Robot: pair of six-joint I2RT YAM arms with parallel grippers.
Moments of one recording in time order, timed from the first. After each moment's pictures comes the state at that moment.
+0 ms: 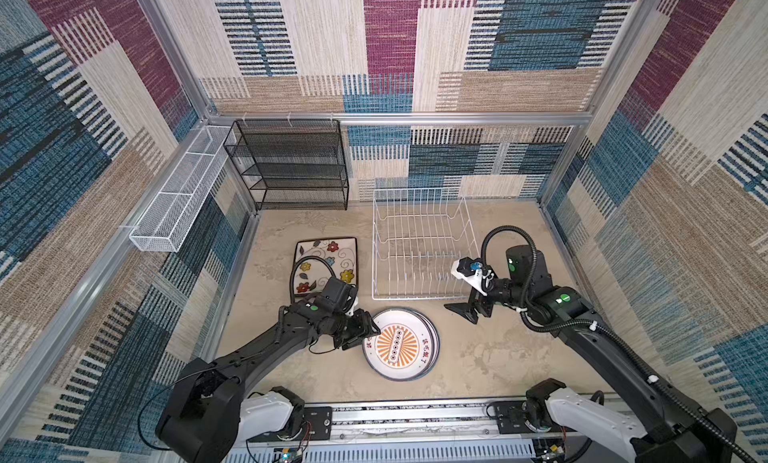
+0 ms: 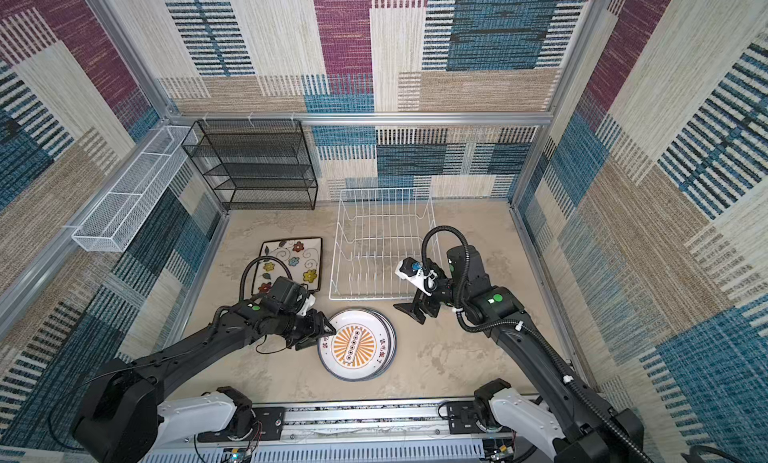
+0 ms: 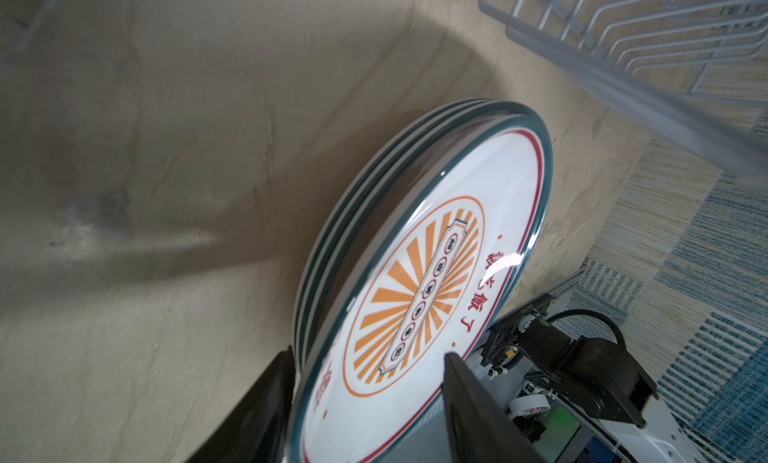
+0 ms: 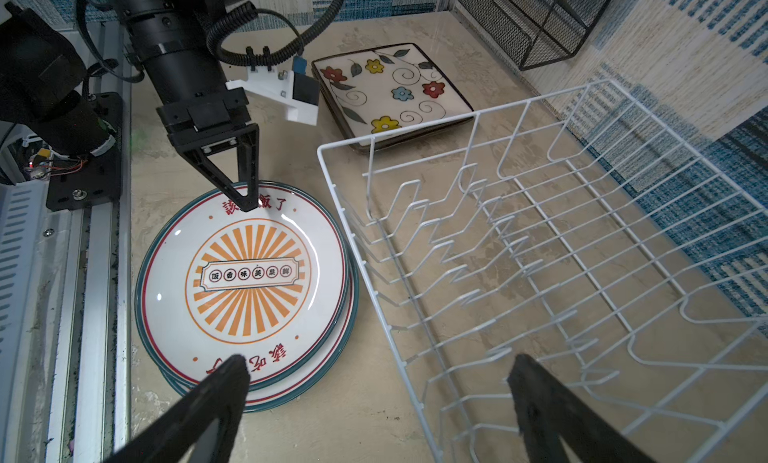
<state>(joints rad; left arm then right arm) -0.52 1.24 0.68 -0.57 0.47 -0.83 0.41 1.00 0.88 -0.54 -0.57 -0.55</state>
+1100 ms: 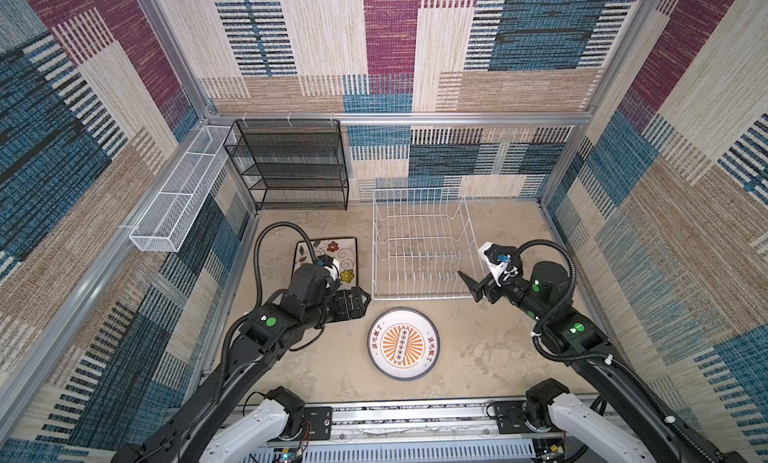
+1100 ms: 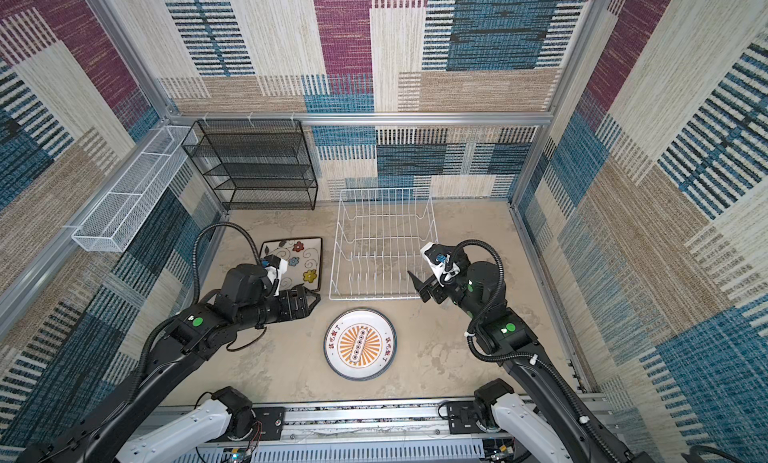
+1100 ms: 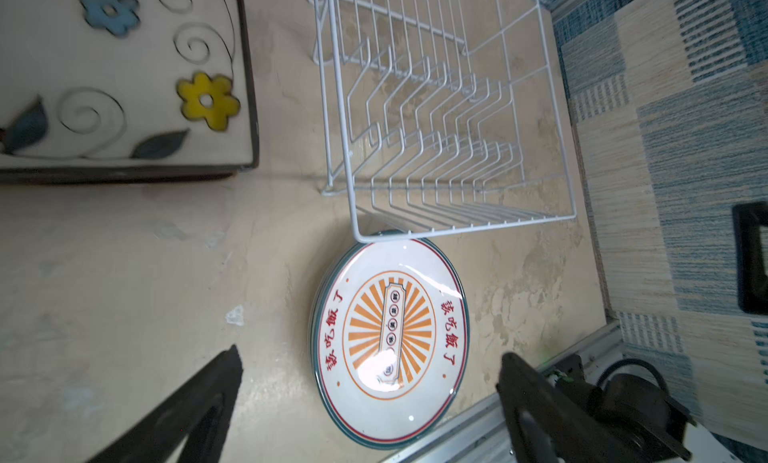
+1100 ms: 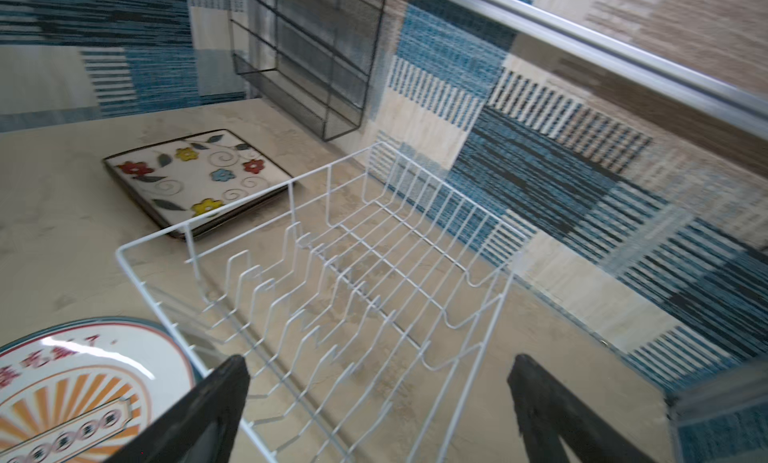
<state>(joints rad) -0.53 0.86 0.93 -0.77 0.06 -0.59 0.40 0.77 0.69 -0.11 -0.08 -0.31</state>
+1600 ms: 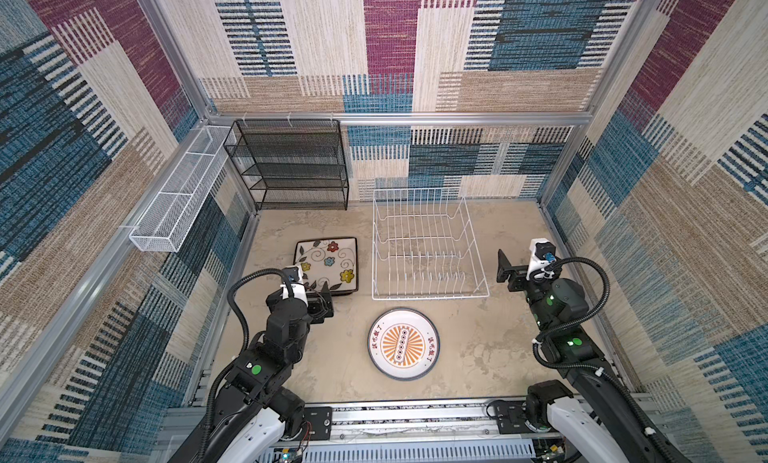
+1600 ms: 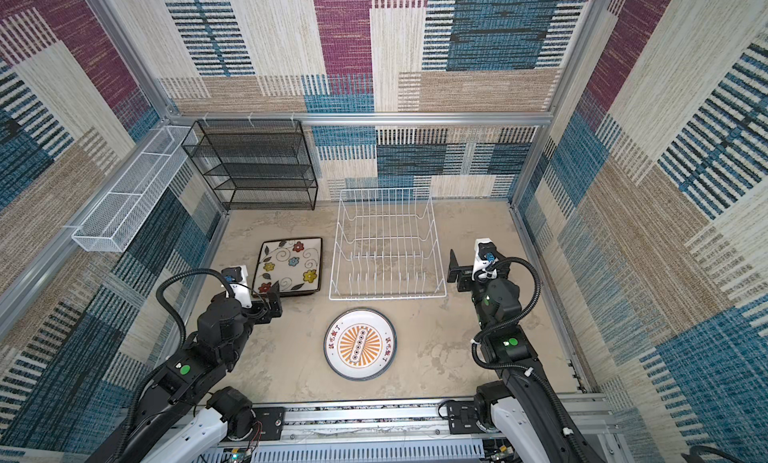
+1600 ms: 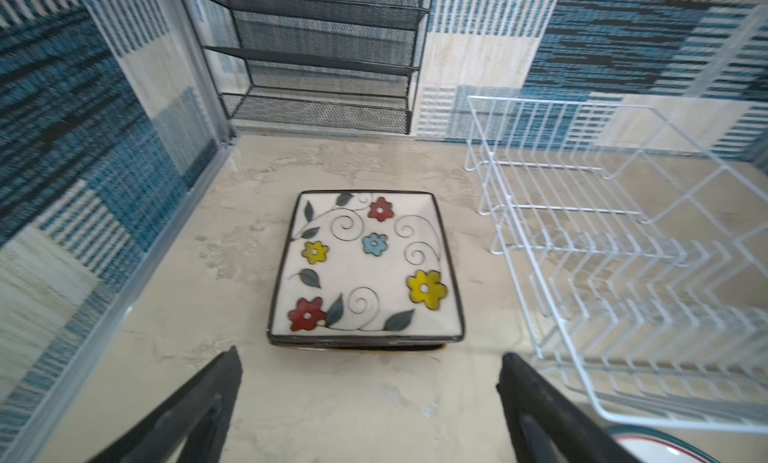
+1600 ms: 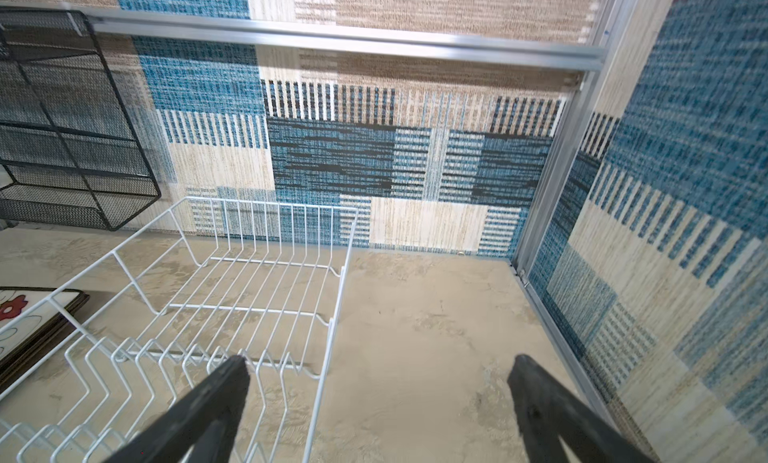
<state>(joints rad) -0.53 0.56 0.54 -0.35 -0.59 -0.19 0.18 0.70 0.44 0.20 0.17 -0.02</state>
